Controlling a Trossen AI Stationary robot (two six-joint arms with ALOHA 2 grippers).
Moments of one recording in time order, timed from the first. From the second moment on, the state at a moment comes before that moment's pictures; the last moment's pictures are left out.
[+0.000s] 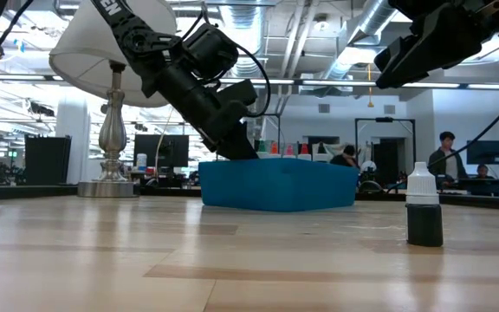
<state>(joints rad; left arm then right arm) 0.18 1.79 0.93 0.20 -0.02 0.05 0.24 1.04 0.62 -0.23 0.00 -0.01</state>
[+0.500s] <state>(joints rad) 0.18 1.79 0.93 0.19 -0.04 0.06 0.24 1.04 0.62 -0.24 0.00 -0.01</state>
